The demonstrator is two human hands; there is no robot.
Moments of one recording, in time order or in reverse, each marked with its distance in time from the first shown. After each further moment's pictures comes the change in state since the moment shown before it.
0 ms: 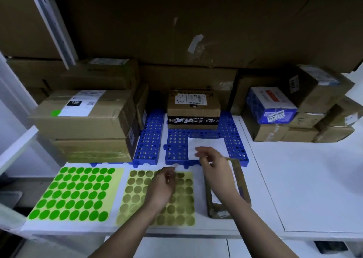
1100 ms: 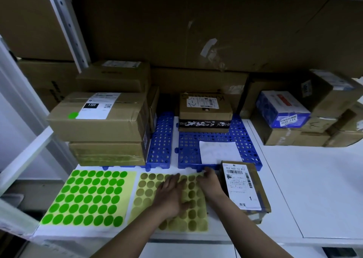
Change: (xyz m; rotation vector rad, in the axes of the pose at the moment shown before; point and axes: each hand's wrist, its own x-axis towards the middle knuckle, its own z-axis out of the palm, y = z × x) left_hand 0.020 -0.046 -0.018 0.799 -0.443 0.177; right_hand 0.019 0.037 0.090 0.111 -0.121 0.510
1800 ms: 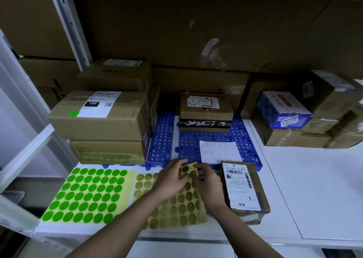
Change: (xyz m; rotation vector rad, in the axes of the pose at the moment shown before) left_hand 0.009 0.008 -0.040 -0.485 0.296 0.068; right_hand -0.019 0.005 -0.003 -0.250 0.129 -0.384
